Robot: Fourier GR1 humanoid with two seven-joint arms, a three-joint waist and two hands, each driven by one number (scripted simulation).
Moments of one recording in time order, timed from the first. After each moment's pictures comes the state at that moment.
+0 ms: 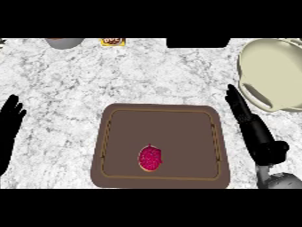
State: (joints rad) left arm 0.07 0.43 0.01 -1.65 0.20 0.22 0.16; right arm -0.08 -0.30 0.26 -1.60 -0.10 -0.14 -0.03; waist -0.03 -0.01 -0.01
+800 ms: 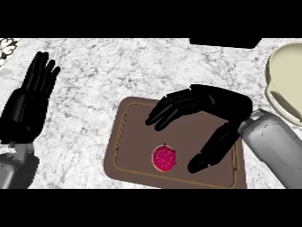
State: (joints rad) left arm -0.21 0.31 -0.07 -1.69 0.24 0.19 0.07; right arm -0.64 -0.39 0.45 -1.48 -0.15 0.57 -0.47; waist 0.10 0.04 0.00
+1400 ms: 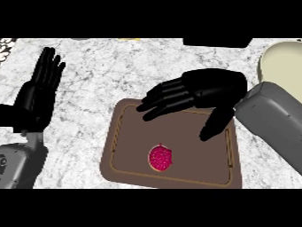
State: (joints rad) left arm -0.28 0.28 -0.06 -1.58 0.22 0.21 0.05; right arm -0.89 -0.52 0.64 -1.32 0.19 0.50 -0.74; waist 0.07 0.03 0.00
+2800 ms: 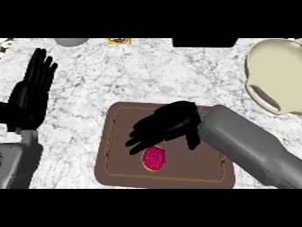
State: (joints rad) left arm -0.29 0.27 0.03 -1.51 0.21 0.16 0.02; right arm -0.88 -0.34 0.92 -1.07 0.56 0.29 -0.90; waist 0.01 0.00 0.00
